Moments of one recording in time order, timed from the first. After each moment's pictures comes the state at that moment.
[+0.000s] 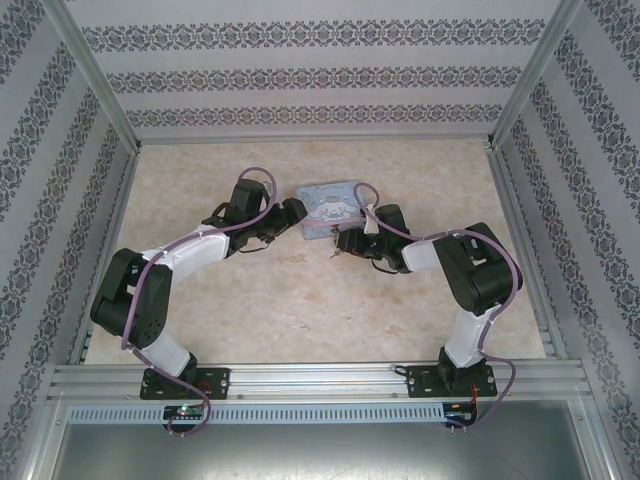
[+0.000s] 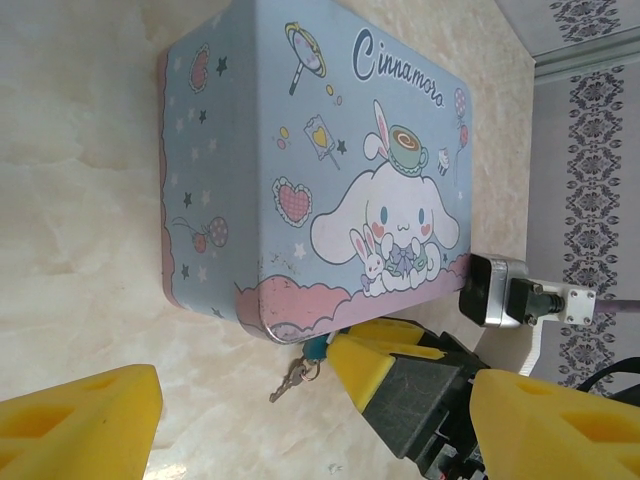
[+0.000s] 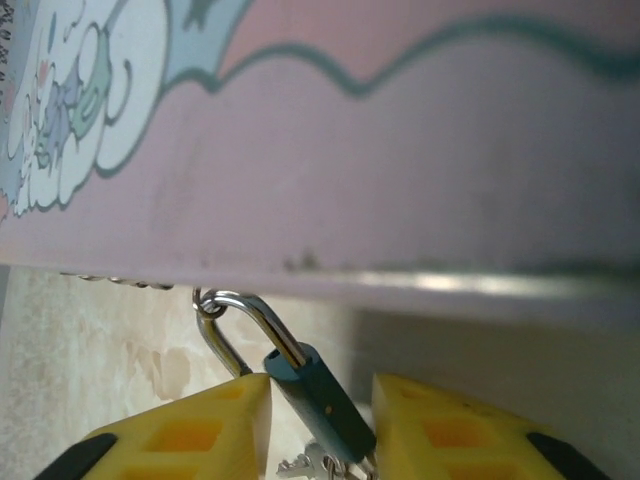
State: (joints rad) left arm -0.39 1.62 0.97 -0.04 0.35 -0.92; right arm 0.38 1.84 0.74 0.40 -0.51 0.65
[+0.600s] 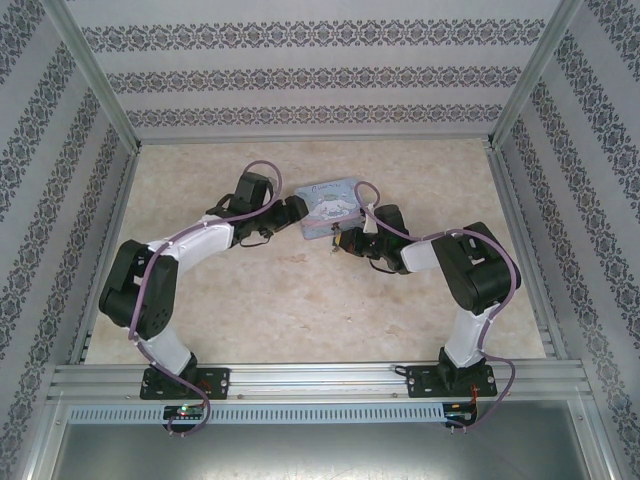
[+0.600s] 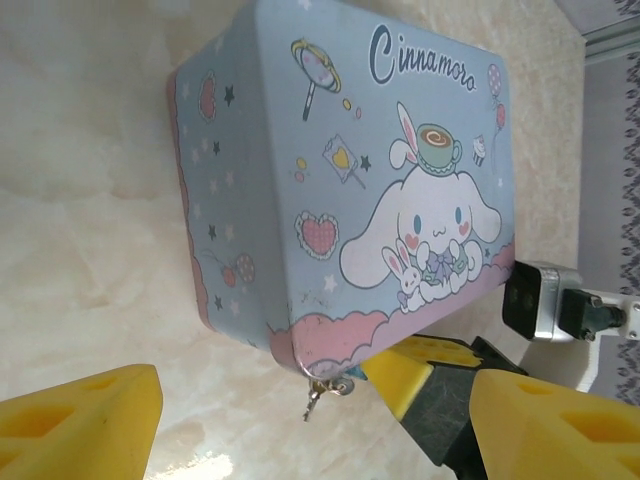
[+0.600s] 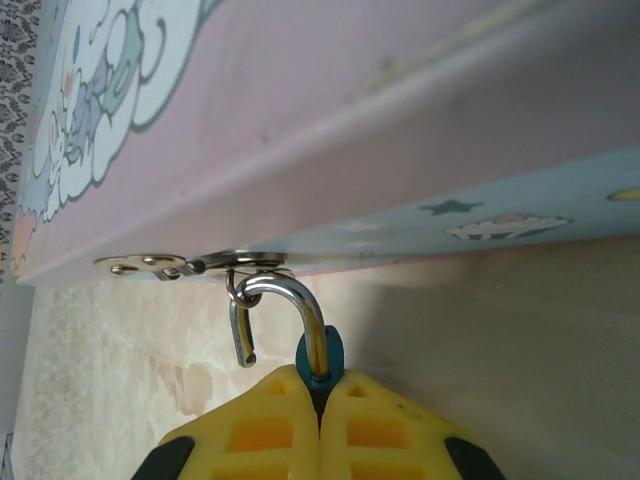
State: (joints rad) left arm -0.38 1.69 1.10 -0.17 0.31 -0.80; right arm 0.38 1.85 0.73 0.45 -0.52 0.72
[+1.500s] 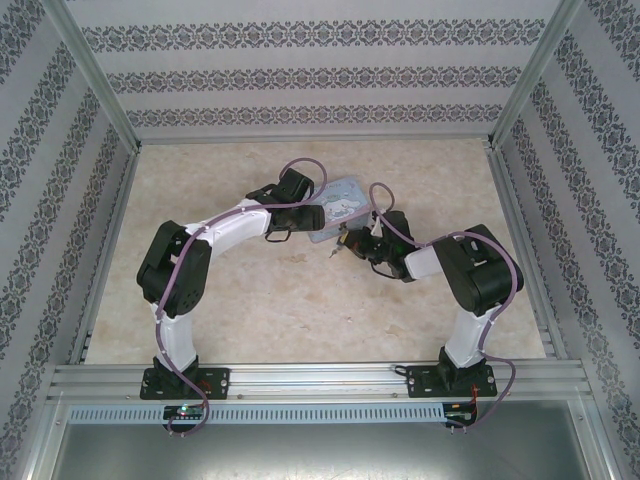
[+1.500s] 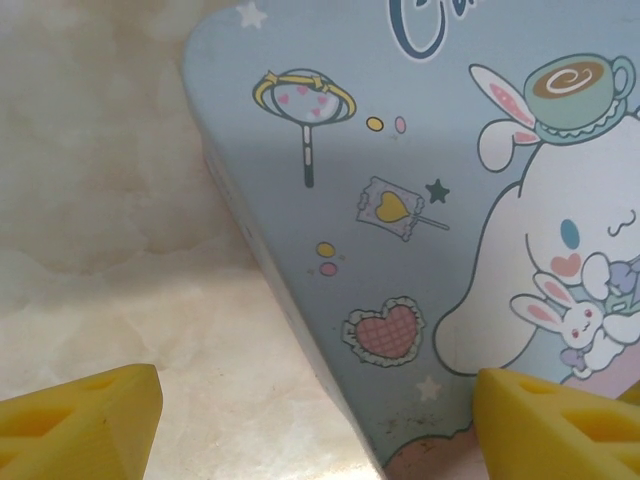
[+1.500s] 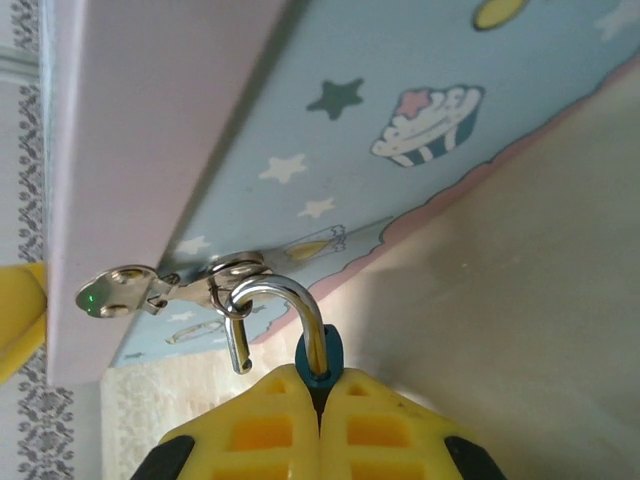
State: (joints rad) left arm -0.54 1.92 1.40 -0.48 -0.02 -0.55; right arm 0.35 1.84 0.65 0.59 -0.47 0.99
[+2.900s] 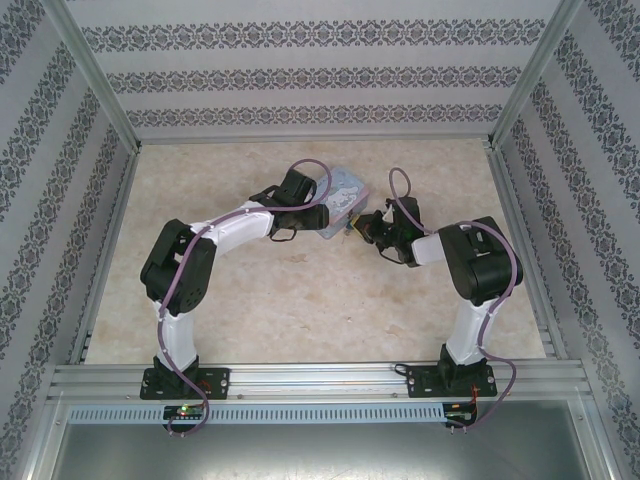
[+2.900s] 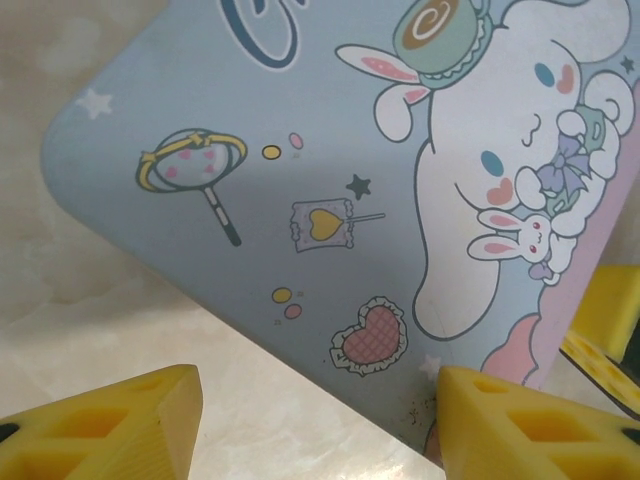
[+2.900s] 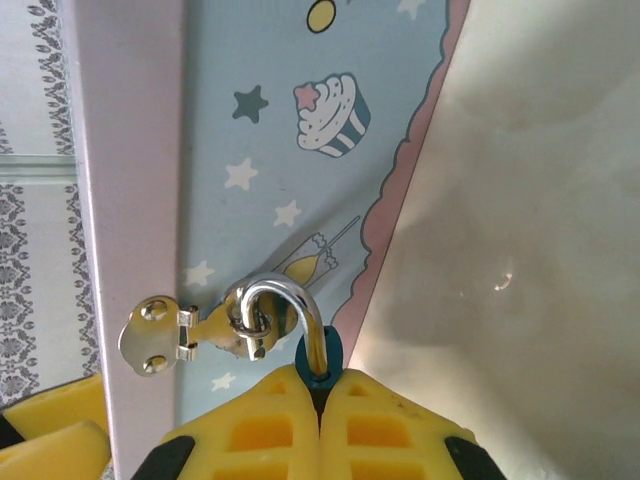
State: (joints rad) left arm -0.54 1.95 1.39 -0.37 0.05 -0.52; right arm 0.24 1.90 0.77 0.55 -0.53 1.10
